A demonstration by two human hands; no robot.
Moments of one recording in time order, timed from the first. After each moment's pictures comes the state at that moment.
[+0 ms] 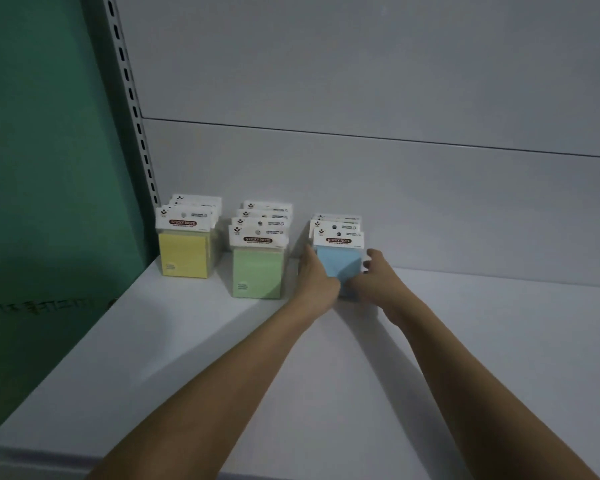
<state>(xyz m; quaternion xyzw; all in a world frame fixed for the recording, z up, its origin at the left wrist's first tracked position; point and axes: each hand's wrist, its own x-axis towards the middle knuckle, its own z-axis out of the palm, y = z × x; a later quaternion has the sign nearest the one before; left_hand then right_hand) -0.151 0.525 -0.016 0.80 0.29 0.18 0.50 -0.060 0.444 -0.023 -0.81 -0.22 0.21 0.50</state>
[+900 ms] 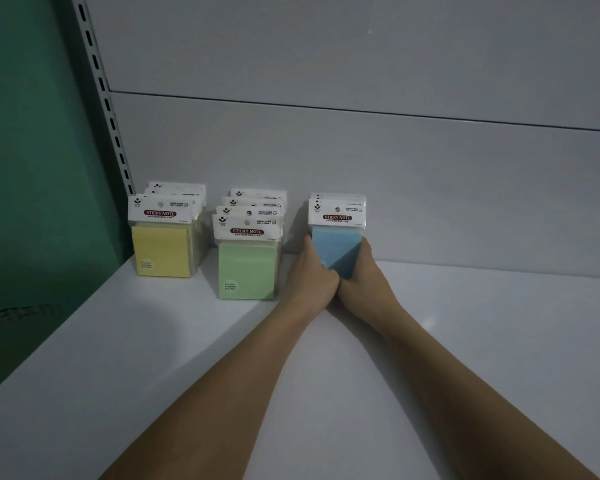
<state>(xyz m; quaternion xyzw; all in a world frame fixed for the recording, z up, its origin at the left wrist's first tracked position) -0.130 0.541 -0.038 0.80 0.29 0.22 0.48 -0.063 0.465 -0.061 -0.78 -0.33 0.06 0.53</state>
